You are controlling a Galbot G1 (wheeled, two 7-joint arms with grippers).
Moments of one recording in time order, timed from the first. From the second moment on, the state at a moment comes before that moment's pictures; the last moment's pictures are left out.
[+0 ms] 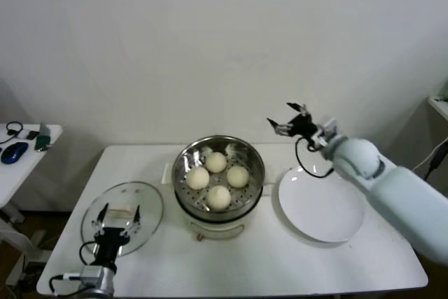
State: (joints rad) left arm 1.55 -1.40 -0.69 -1.81 -0.01 -0.13 0.02; right arm -0.53 0.71 -0.14 1.61 0.65 -0.18 -0.05
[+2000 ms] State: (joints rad) left arm 1.39 -1.24 -0.72 -1.46 1.33 -0.17 -0.31; right arm -1.63 1.18 0.54 1.59 0.38 0.49 -0.10
